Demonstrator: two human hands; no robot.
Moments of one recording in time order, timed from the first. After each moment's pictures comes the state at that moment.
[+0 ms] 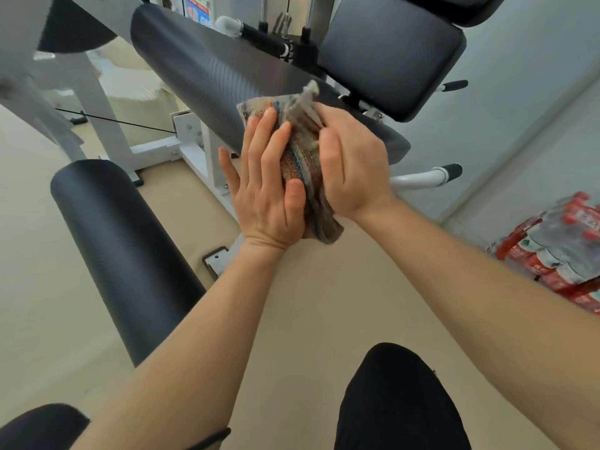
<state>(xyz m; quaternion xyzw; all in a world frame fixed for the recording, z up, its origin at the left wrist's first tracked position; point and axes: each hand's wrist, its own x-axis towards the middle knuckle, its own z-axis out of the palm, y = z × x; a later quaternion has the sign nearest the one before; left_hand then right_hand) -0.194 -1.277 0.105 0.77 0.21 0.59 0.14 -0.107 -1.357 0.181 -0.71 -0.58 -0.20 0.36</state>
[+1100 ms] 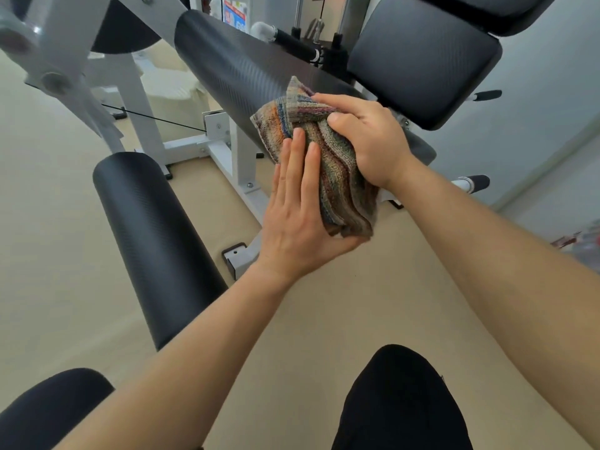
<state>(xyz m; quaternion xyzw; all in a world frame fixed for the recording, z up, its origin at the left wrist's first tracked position) -0.221 -1.304 0.104 0.84 0.17 0.49 0.14 -0.089 -1.333 0.217 -0.74 -0.55 0.06 0.37</state>
